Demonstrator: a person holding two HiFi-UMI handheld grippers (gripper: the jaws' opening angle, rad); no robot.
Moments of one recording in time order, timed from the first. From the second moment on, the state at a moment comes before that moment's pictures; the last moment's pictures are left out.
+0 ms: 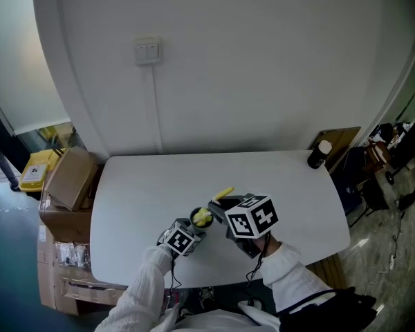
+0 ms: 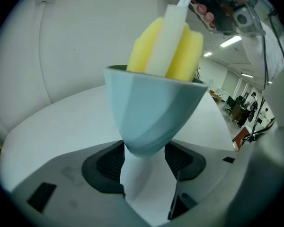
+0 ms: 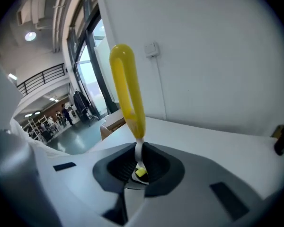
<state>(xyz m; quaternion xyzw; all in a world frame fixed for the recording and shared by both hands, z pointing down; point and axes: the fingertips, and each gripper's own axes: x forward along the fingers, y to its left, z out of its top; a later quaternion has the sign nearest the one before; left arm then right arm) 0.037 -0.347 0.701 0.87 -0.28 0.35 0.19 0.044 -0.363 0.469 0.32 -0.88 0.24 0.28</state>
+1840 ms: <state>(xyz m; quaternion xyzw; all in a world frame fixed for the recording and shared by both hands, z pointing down) 0.036 -0.346 0.700 0.88 -0.27 0.35 0.18 0.029 -0.385 0.540 0.33 -0.87 0.22 0.29</state>
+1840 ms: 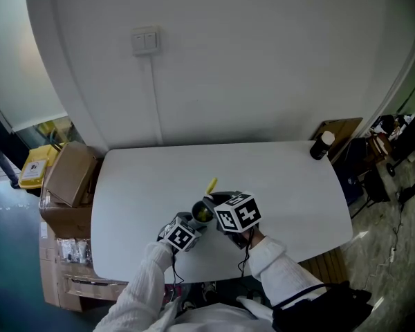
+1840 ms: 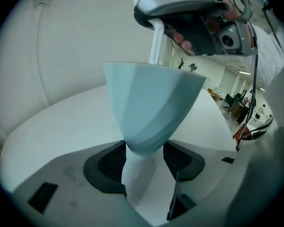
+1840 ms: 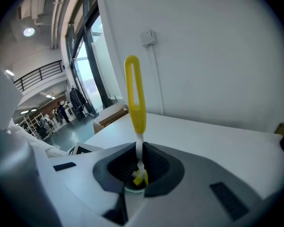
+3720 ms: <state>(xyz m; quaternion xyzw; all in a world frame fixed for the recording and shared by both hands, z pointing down) 0.035 -0.345 0.704 0.87 -0.30 0.33 0.22 0.028 -0.359 0.537 0.30 -0.85 0.21 0.39</state>
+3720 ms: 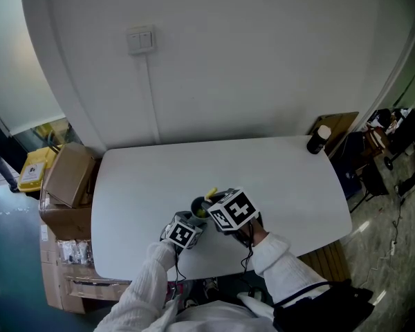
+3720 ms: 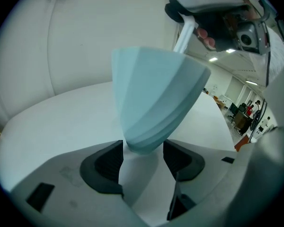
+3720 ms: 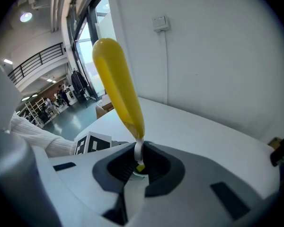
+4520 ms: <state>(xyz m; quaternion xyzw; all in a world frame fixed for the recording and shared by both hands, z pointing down) 0.024 -0.332 0.689 0.86 -0.32 0.33 0.22 0.038 -0.357 0.498 0.35 -0.85 0.19 0.34</state>
